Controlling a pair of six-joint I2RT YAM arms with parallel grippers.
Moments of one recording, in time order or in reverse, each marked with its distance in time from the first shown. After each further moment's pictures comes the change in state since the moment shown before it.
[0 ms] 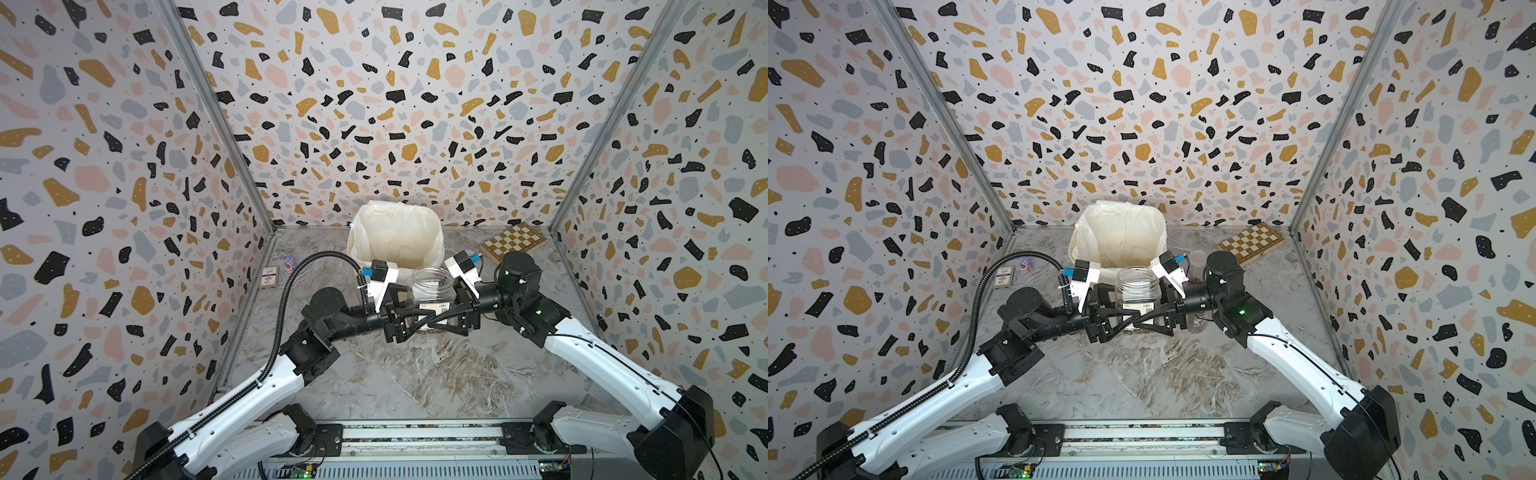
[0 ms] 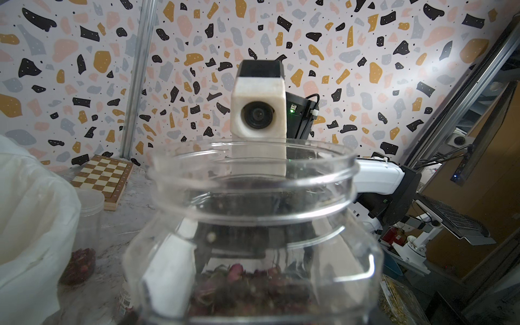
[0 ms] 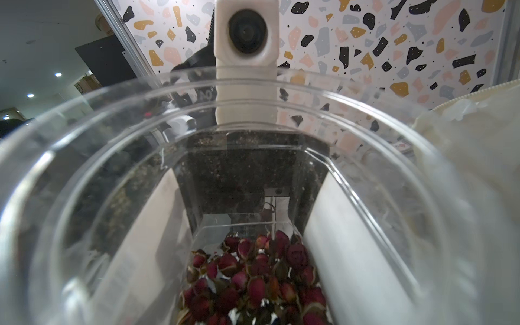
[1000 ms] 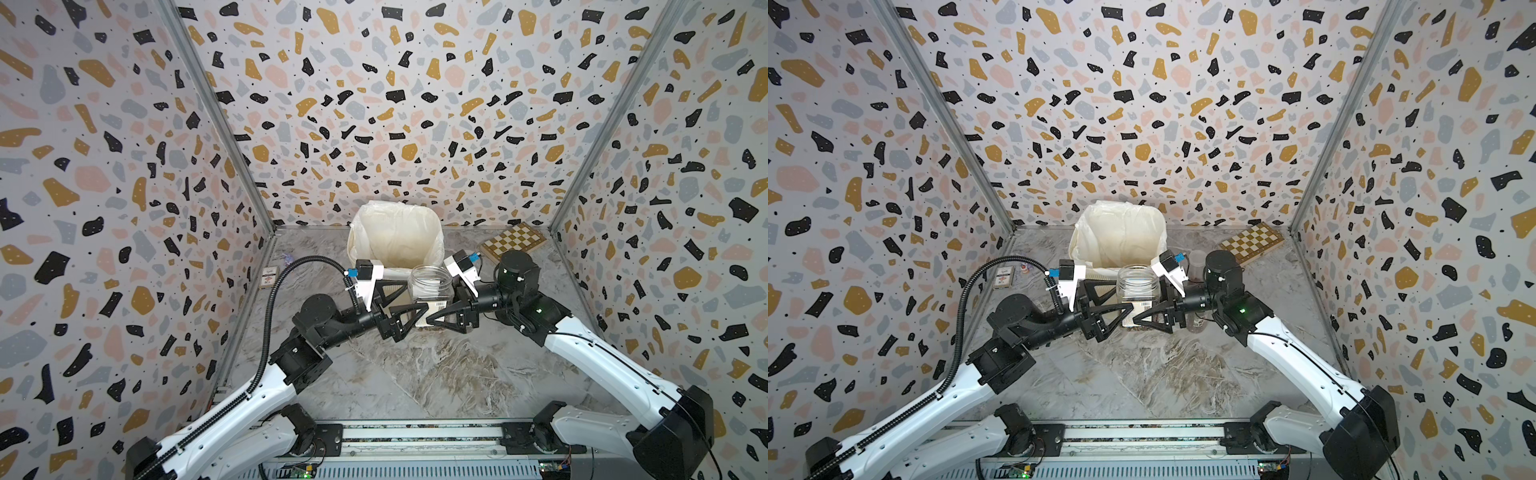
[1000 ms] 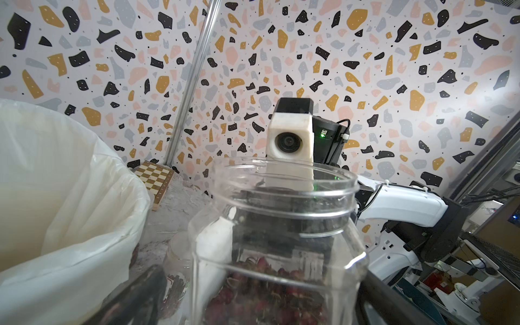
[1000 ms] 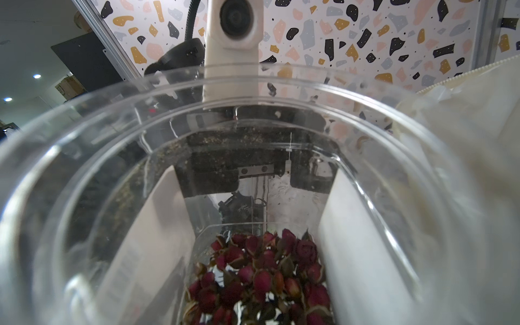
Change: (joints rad) left arm 0.021 -0.086 -0.027 -0.054 -0.187 -0.014; right arm -0.021 0.004 0.006 -0.058 0.036 -0.029
